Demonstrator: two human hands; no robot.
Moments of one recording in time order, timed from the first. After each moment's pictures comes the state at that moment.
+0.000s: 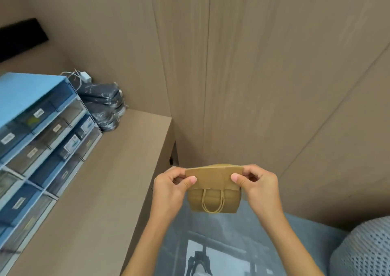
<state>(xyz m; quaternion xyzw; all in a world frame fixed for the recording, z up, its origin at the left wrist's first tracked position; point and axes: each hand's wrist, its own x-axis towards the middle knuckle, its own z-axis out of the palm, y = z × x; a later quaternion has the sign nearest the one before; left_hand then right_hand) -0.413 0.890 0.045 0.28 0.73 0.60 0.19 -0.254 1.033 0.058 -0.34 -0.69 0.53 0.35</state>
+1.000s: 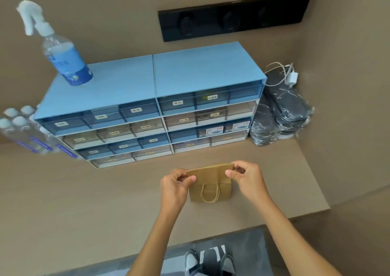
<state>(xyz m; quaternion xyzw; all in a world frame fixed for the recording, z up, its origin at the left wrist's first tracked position) -0.615 0.830 -0.019 -0.31 0.77 0.54 -0.15 -0.721 1.017 -0.017 0.12 -0.82 0.54 -0.14</state>
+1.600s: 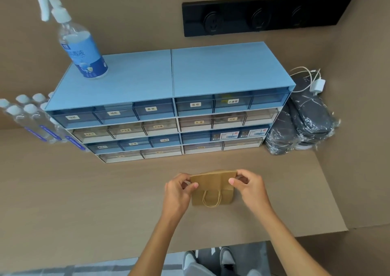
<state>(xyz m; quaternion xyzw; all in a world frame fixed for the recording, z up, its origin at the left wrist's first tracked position) -0.615 0.800 -0.047 -0.31 0.79 0.51 -0.12 -0.729 0.986 -0.049 0.11 -0.81 0.55 -0.17</state>
